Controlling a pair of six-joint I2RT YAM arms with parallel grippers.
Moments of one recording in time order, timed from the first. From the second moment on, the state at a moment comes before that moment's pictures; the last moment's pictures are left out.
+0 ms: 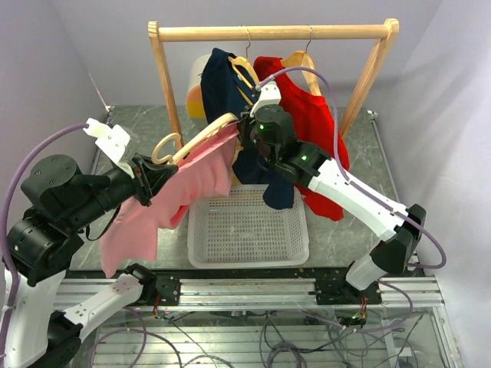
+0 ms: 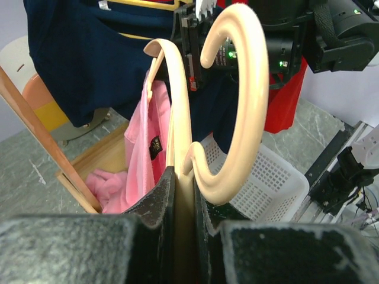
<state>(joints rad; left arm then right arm) -0.53 0.81 1.62 -0.89 0.27 -0.02 0.87 1.60 1.66 -0.30 0.46 0.31</state>
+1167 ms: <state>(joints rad) -0.53 0.93 1.21 -0.27 -0.16 -0.34 1.20 1.52 1.61 -0.32 0.19 0.18</state>
